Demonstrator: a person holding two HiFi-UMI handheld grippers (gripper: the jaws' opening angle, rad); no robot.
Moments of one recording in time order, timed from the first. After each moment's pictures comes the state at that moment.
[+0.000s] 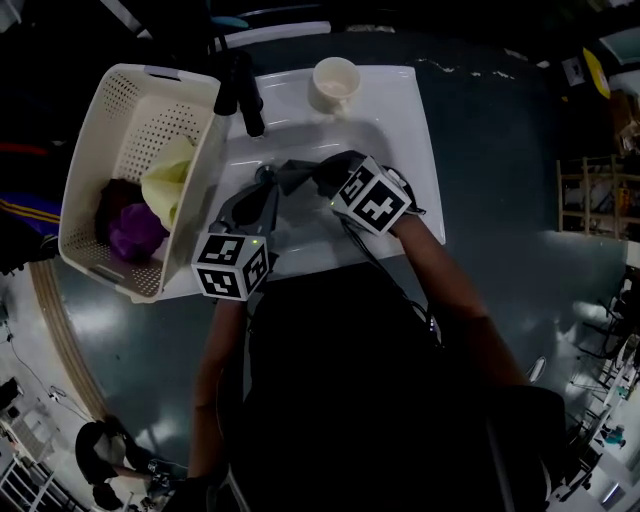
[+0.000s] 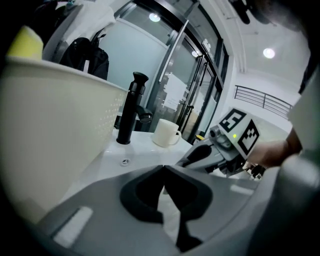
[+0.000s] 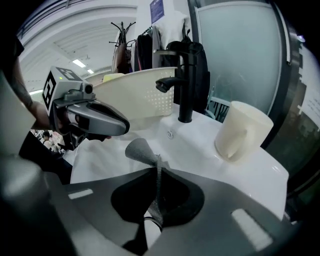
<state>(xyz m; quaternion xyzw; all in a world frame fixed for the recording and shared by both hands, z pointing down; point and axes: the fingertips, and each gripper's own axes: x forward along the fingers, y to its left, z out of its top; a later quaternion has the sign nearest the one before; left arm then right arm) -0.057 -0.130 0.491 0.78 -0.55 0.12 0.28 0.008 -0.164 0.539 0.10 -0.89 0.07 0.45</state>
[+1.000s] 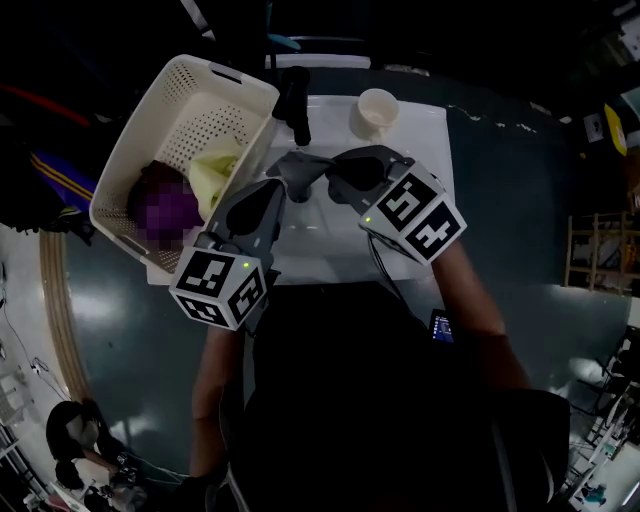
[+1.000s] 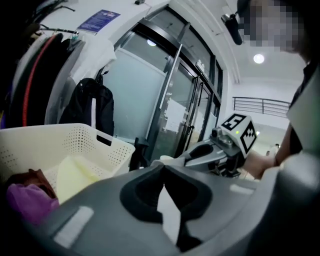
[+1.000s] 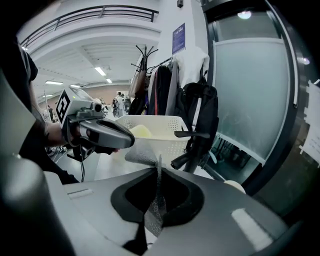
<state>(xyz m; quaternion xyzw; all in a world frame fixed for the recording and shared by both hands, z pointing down) -0.095 -0.110 0.360 0.78 -0.60 0.04 0.20 -0.042 -0.153 0.384 0.07 -0.94 -0.02 0.34</state>
